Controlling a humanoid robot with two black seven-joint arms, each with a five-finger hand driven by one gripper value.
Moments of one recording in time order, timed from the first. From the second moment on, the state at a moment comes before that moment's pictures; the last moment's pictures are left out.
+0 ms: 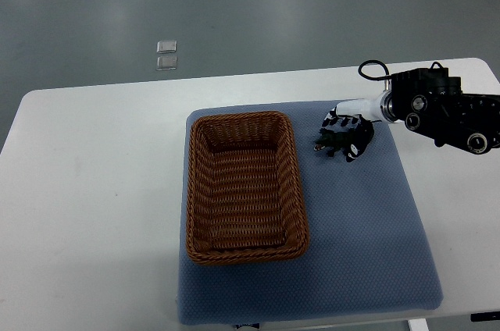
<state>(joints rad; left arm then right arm) -0.06 0.00 -0.08 -0.18 0.05 -0.02 0.12 1.14 -0.41 -0.01 0.93 -1.13 0.32 -0.19</state>
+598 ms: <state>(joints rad) -0.06 0.00 -0.08 -0.18 0.05 -0.02 0.12 1.13 -0.40 -0.01 0.93 -1.16 0.28 -0.19</state>
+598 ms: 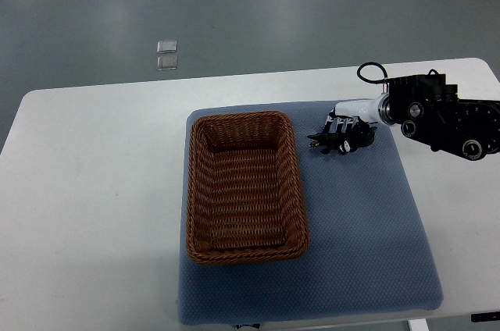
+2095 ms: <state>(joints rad) -0.06 0.00 -0.09 -0.18 0.04 -0.02 0.12 1.54 -0.41 -0.05 1.23 -0.96 0.34 -0.20</state>
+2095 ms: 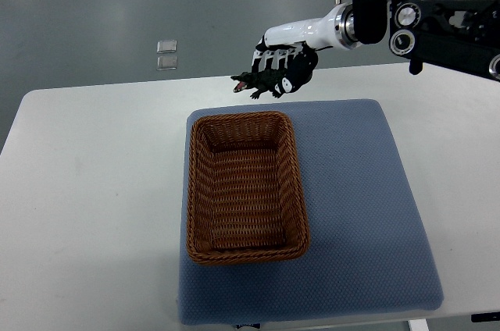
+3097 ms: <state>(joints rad) -0.06 0.00 -0.09 -0.17 0.04 -0.02 0.12 1.30 -0.12 -0.09 1.03 -0.98 0.26 -0.19</state>
